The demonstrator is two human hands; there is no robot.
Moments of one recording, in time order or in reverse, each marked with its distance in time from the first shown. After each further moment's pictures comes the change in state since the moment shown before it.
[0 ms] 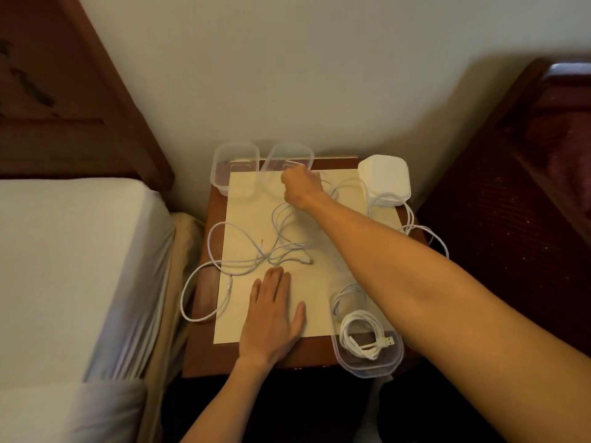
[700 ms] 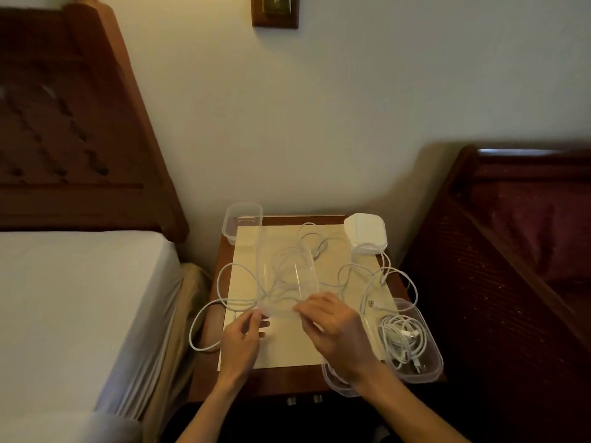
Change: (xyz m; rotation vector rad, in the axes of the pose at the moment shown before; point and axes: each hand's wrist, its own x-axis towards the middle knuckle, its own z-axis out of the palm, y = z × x) left_hand -0.009 0.006 -0.074 -0.913 0.214 -0.476; right_hand -0.264 -0.002 -0.009 0.388 0.631 -0.404
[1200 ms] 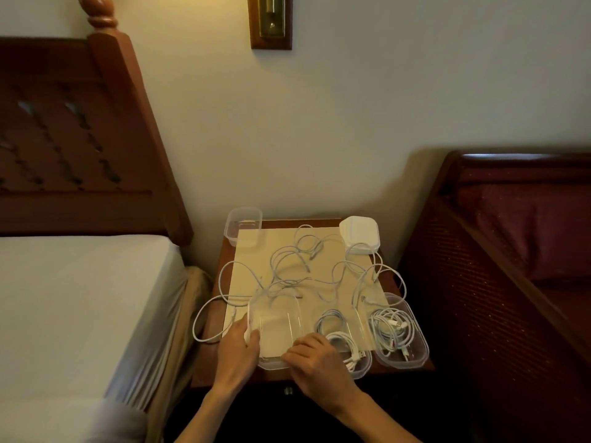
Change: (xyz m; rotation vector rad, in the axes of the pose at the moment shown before) left_hand -0.037 -0.002 -0.013 0.313 -0.033 0.143; right_hand -0.078 -0.006 0.037 -0.094 -0.230 -0.133
